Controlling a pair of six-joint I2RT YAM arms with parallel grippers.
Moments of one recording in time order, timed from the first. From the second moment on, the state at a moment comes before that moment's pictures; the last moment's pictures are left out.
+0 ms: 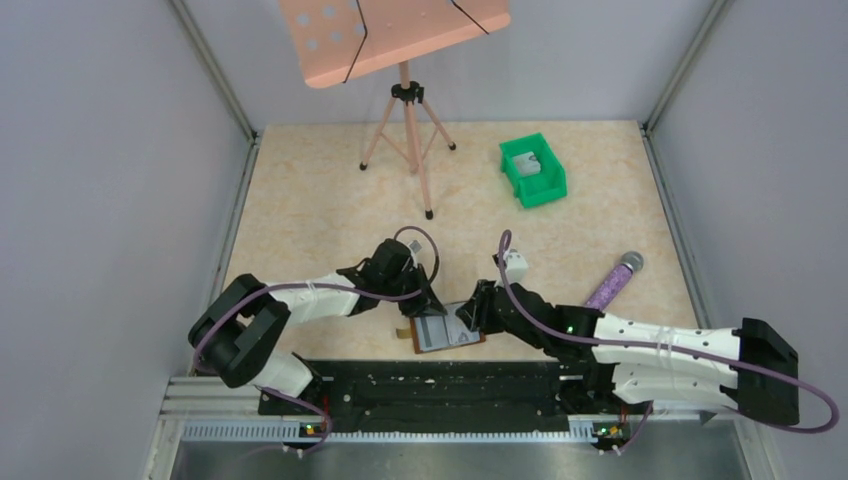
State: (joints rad) left arm -0.72 1.47 0.60 0.05 0.43 -1.03; right arm 1.19 0.98 0.52 -0.12 0.38 0.90
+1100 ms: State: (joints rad) left arm -0.72 1.47 0.48 0.20 0.39 -1.04; right arm 0.96 1.26 0.34 0.22 0.06 1.00
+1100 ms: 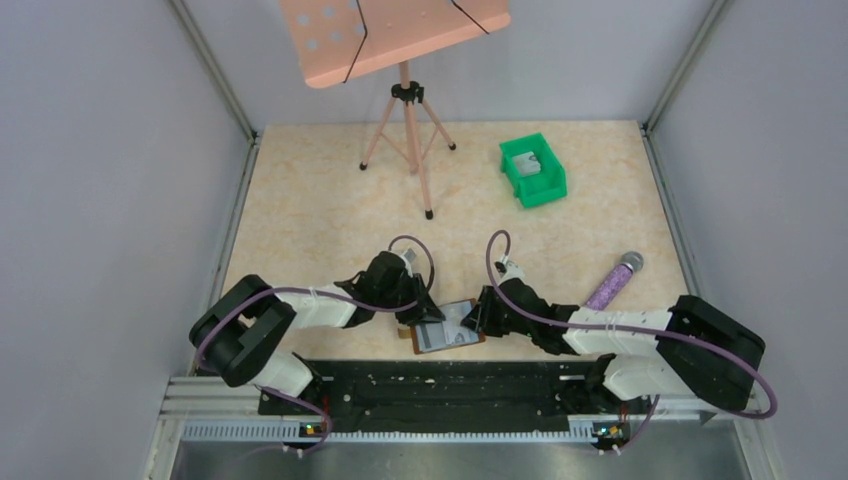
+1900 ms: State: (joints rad) left arm -0.78 1.50 0.43 0.36 0.40 -1.09; right arm 0.96 1.15 0.28 0.18 0.11 1.05
